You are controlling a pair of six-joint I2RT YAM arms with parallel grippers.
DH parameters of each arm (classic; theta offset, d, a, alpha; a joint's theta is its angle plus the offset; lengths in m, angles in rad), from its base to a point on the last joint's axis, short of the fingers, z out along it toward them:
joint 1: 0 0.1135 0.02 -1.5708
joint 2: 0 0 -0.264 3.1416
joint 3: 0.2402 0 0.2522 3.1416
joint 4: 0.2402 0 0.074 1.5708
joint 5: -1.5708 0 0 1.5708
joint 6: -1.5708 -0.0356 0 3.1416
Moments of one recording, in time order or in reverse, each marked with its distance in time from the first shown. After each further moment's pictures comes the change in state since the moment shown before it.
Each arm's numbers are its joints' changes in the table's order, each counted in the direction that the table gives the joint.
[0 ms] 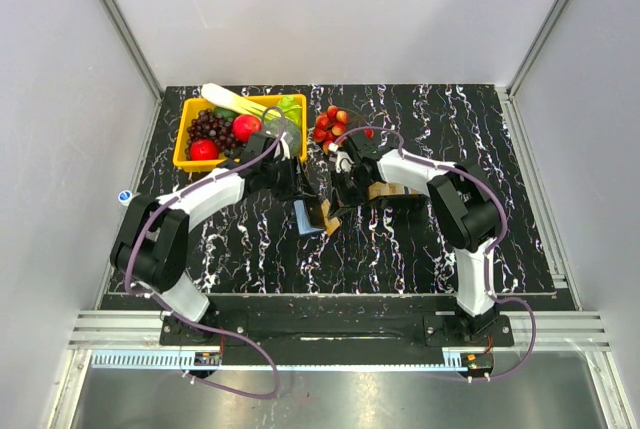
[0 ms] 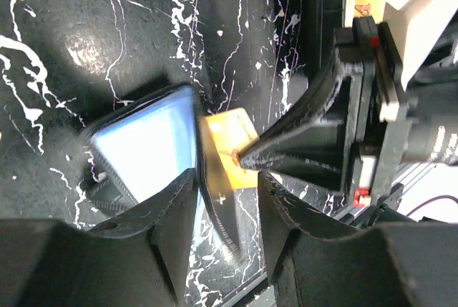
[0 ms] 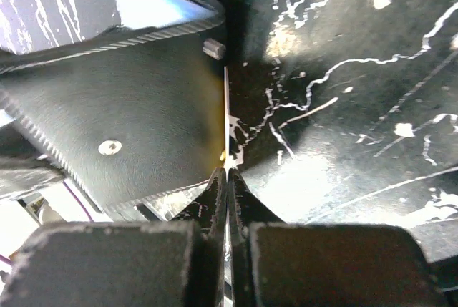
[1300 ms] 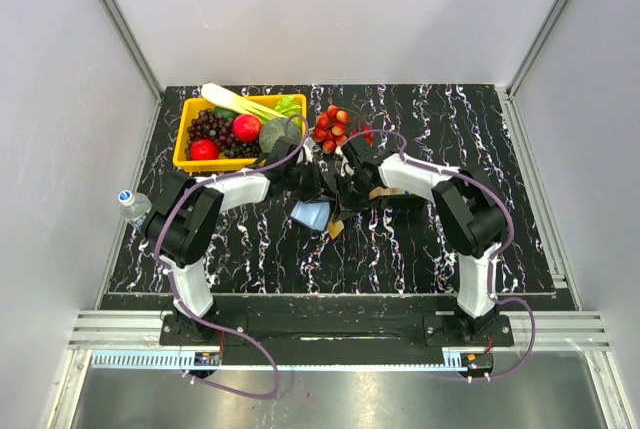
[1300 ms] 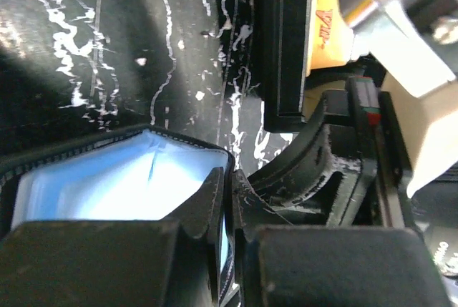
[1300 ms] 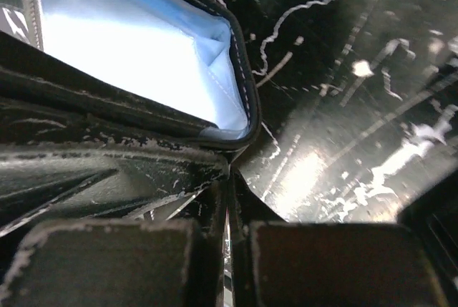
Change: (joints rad) left arm -0.081 0.249 0.052 -0.242 -0.110 0.180; right arm 0.027 -0.036 -0.043 0.020 -0.119 -0.114
